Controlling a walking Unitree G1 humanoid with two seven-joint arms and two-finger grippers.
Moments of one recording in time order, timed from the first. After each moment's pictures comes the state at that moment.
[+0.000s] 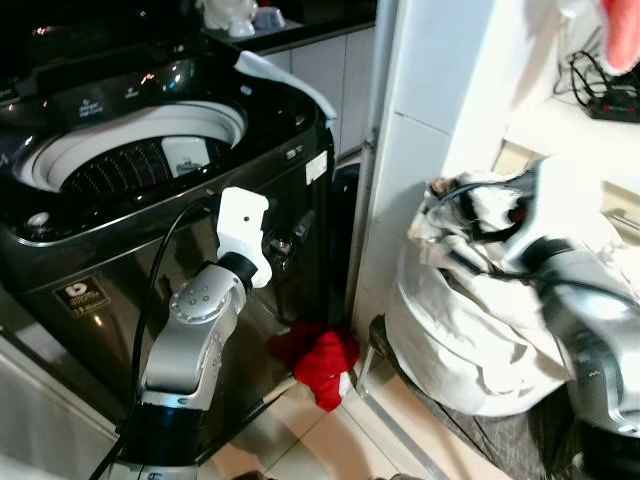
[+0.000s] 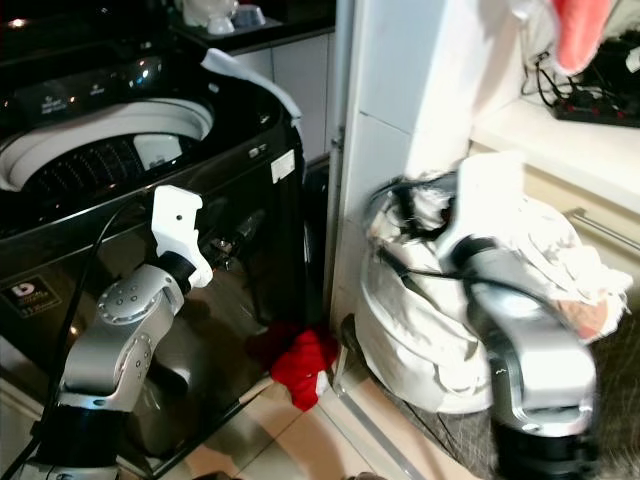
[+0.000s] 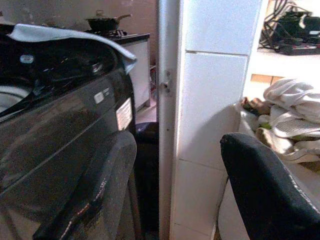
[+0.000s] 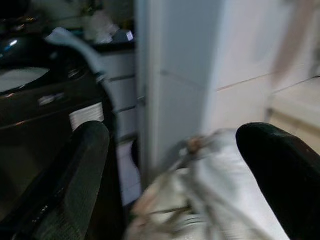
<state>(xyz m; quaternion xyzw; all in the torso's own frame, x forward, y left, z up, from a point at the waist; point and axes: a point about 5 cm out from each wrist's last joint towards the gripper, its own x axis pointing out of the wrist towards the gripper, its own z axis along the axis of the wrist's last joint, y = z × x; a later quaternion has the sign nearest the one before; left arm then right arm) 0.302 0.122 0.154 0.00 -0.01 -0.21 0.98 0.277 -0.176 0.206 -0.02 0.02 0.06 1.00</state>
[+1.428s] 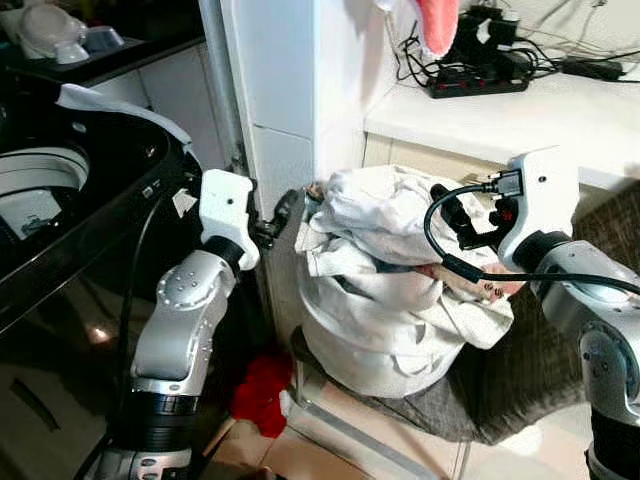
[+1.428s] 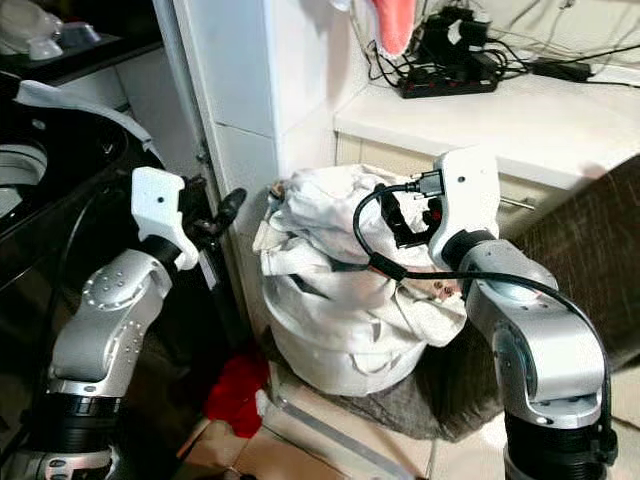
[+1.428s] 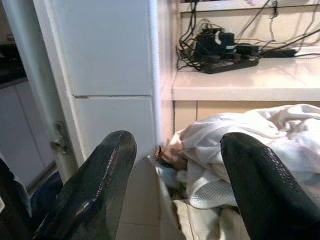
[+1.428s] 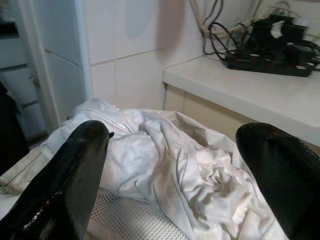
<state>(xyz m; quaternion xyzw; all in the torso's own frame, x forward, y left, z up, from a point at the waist) 0.311 0.130 0.171 0.02 -0.04 -0.18 0.98 0.278 -0.177 0.219 -0.06 0.04 0.10 0.99</state>
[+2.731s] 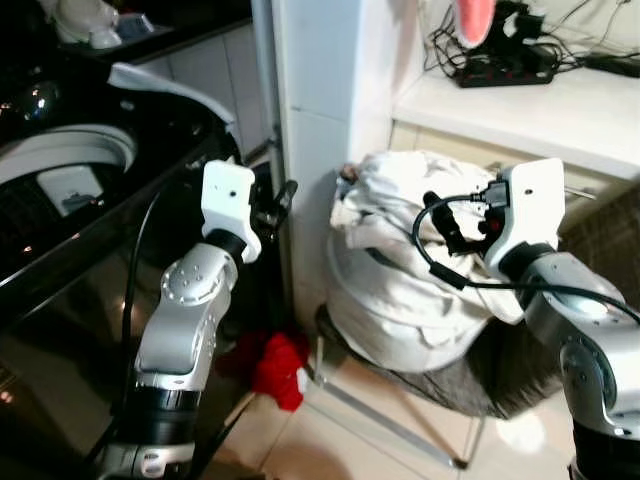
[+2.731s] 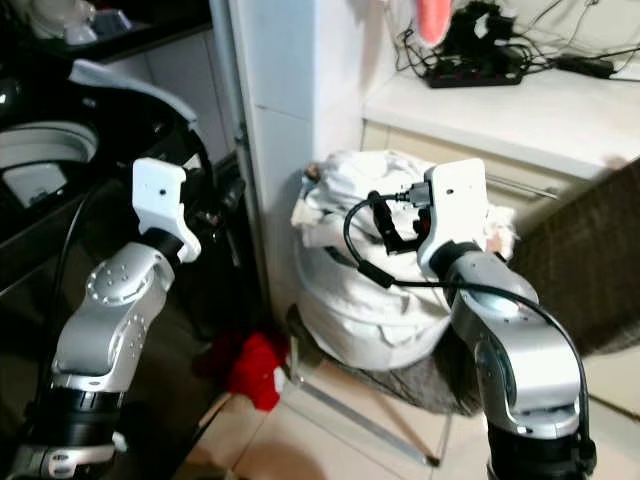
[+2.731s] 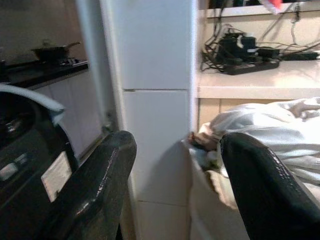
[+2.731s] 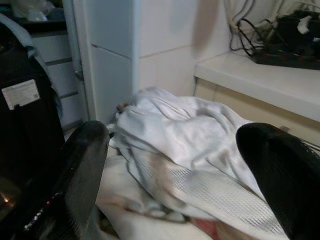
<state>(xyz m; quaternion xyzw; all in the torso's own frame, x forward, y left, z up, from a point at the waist) 0.315 0.130 0.179 0.03 -0.05 -0.16 0.99 0.275 -0.169 0.207 -0.05 0.04 0.10 0.99</state>
